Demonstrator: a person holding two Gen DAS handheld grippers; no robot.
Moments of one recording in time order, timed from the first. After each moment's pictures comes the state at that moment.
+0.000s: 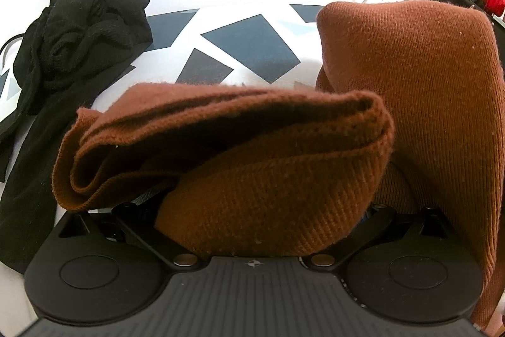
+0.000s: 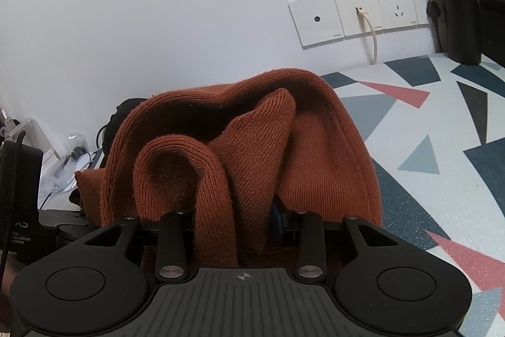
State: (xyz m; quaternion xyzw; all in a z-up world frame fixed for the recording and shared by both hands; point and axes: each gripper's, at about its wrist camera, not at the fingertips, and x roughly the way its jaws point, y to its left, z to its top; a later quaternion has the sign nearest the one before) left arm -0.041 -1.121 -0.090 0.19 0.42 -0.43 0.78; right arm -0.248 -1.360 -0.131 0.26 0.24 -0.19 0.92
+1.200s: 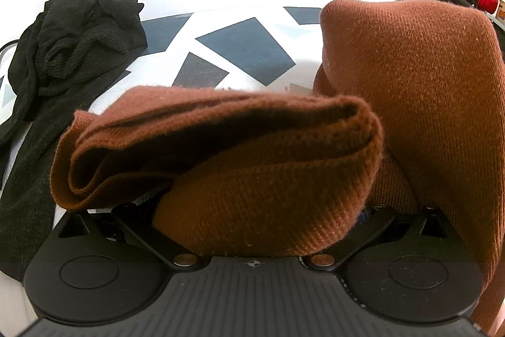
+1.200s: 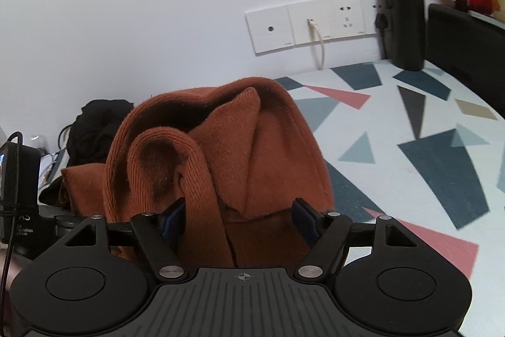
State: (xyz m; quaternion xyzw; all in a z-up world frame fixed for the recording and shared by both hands) left arm -0.037 -1.117 -0.092 0.19 0.41 -0.45 0.77; right arm -0.275 -1.335 -0.106 0.25 0.25 -0.30 0.88
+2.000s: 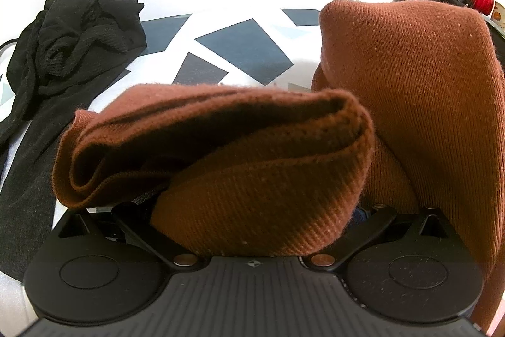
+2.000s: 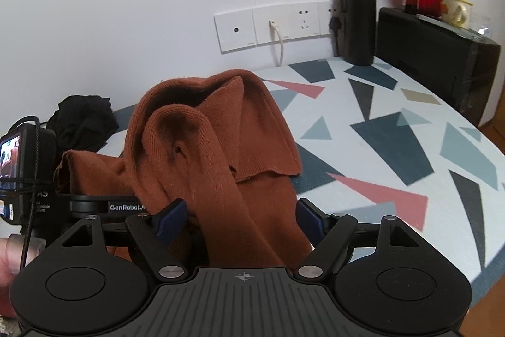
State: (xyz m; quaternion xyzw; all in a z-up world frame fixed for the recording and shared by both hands) left arm -0.039 -1.112 -0.095 0.18 0.40 -0.46 0.77; right arm -0.288 -1.276 -0.081 0.24 0.28 -0.39 0.84
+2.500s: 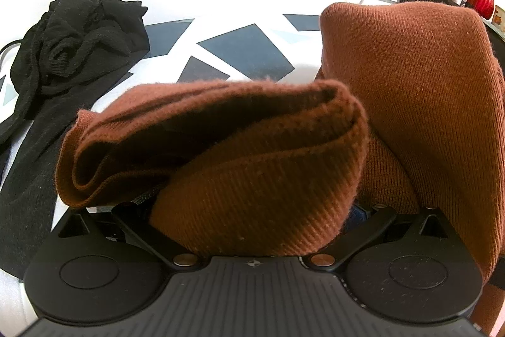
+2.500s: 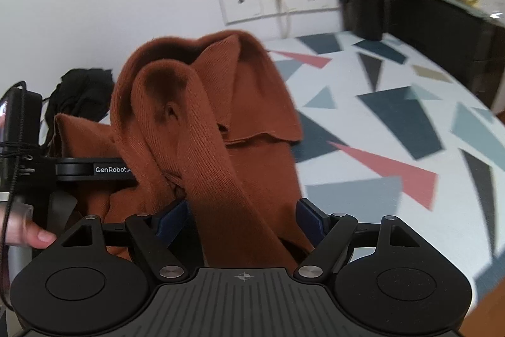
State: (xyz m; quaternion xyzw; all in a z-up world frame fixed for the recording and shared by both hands) left arm -0.041 -1.110 -0.096 0.18 0.39 -0.46 0.78; right arm -0.288 -1.297 -0.116 0.25 0.32 -0.34 0.85
